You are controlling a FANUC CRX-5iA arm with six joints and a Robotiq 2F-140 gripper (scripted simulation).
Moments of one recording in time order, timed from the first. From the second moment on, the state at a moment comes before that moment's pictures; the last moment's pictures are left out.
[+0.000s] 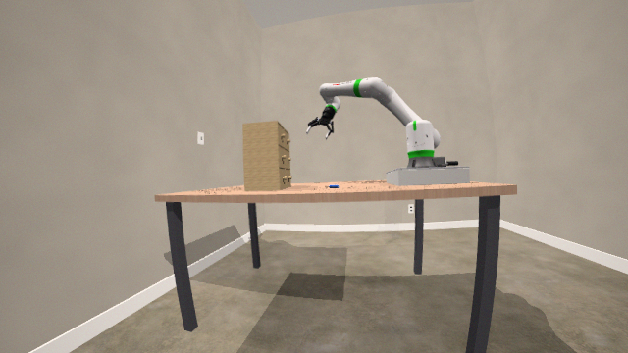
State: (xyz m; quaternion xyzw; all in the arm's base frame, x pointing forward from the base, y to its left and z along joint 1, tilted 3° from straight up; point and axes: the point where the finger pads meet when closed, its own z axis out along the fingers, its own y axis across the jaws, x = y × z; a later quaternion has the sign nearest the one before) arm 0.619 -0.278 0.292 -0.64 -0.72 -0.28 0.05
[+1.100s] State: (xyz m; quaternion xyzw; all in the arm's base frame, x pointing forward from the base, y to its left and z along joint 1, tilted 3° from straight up) arm 0.479 -0.031 0.333 -0.68 -0.74 0.03 -0.01
